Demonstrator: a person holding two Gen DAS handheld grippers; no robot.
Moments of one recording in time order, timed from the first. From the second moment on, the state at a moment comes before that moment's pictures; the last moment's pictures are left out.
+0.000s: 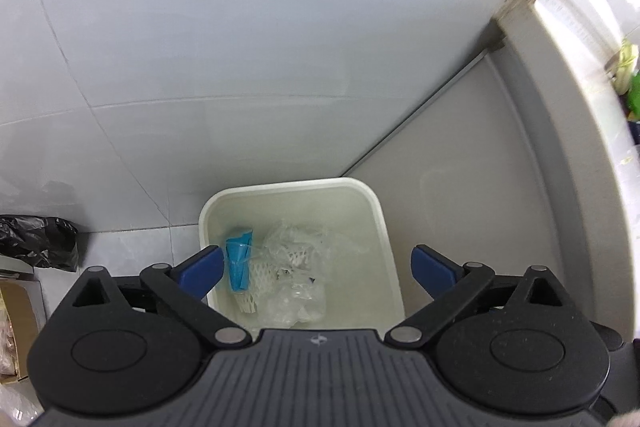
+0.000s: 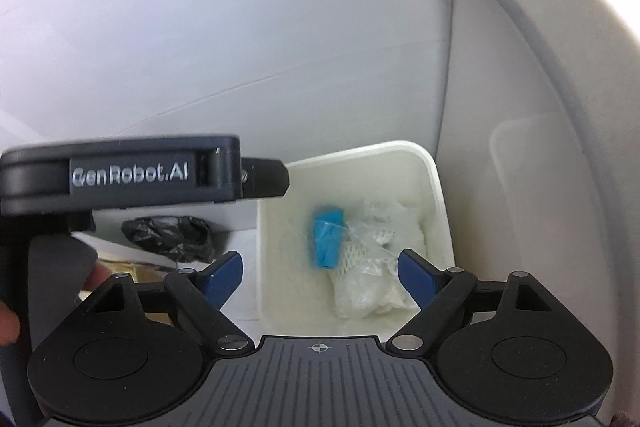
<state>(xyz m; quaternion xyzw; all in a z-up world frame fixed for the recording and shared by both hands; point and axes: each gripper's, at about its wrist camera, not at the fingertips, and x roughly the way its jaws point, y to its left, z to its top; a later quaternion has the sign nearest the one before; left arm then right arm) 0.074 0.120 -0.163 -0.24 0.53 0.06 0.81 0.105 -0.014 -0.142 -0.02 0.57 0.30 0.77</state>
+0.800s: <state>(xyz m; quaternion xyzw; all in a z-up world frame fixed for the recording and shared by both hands) 0.046 0.099 -0.085 -0.24 0.50 0.06 0.83 0.064 -0.072 -0.060 -0.04 0.49 0.32 0.81</state>
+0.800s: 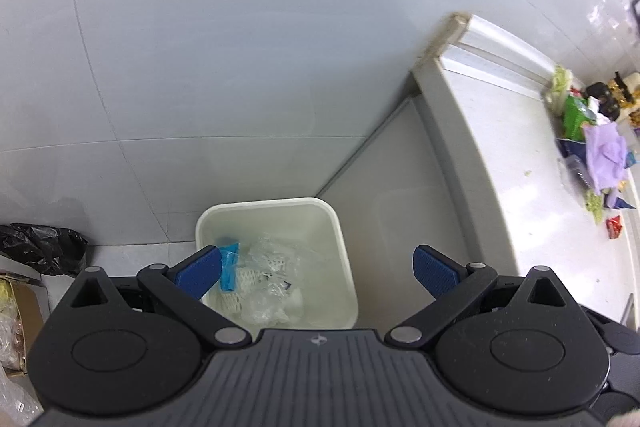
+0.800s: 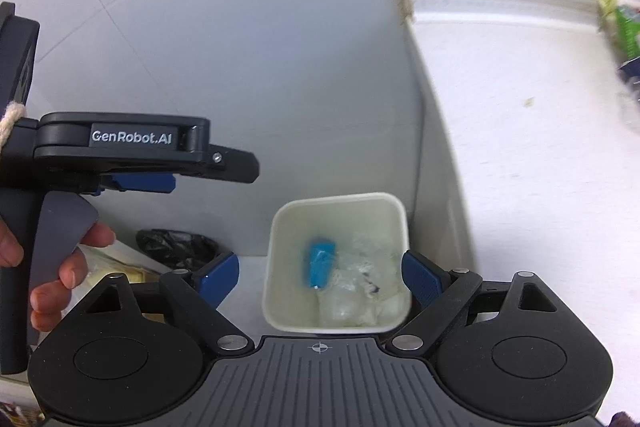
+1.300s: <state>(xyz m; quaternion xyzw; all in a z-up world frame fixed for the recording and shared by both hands) 0.062 0.047 -0.054 -0.23 0.48 0.04 0.85 0.082 -0.188 -0.032 0.03 0.45 0.22 0.86</state>
